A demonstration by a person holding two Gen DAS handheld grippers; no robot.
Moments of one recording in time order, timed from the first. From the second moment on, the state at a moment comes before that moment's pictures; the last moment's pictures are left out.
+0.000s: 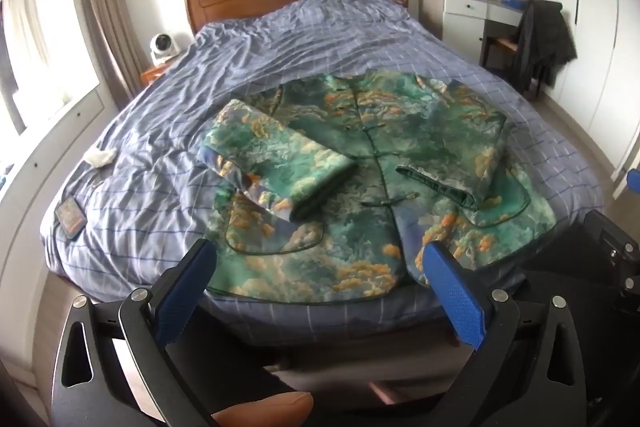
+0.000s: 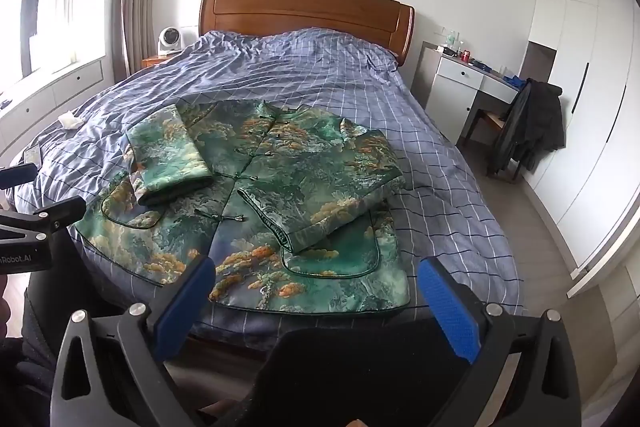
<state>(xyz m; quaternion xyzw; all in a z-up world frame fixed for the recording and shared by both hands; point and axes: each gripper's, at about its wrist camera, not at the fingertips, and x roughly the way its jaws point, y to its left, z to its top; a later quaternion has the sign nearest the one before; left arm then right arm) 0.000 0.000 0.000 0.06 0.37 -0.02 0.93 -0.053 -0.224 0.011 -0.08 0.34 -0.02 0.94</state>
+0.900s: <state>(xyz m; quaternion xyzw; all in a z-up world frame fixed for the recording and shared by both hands) -0.003 0.005 0.005 0.07 0.36 -0.02 0.93 -0.043 -0.228 0.001 -0.07 0.36 -0.03 0.93</state>
